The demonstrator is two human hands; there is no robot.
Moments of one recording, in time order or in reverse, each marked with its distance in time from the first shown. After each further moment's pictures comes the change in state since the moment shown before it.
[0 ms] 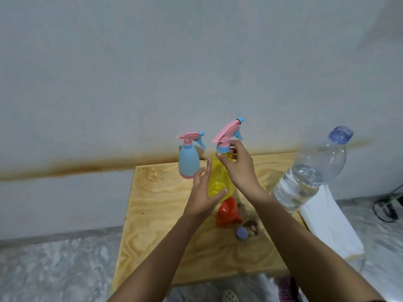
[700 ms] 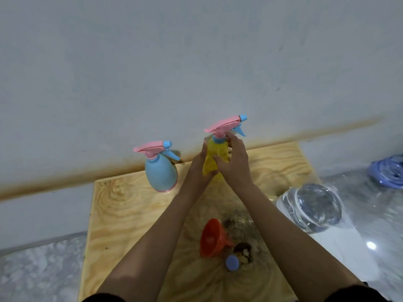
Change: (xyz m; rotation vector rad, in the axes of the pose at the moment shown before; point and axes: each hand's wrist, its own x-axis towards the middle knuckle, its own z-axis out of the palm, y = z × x) left_hand 0.157 -0.047 0.074 -0.056 -0.109 0.019; right_hand 0.107 0.113 -0.009 -0.159 0.123 -0.032
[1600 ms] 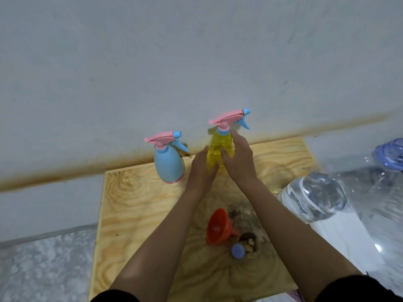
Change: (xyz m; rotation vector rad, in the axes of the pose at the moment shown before) left_hand -0.006 -0.025 0.004 0.159 0.026 -0.121; right_hand -0.008 -0.005 0.004 -0.121 -0.042 -0.012
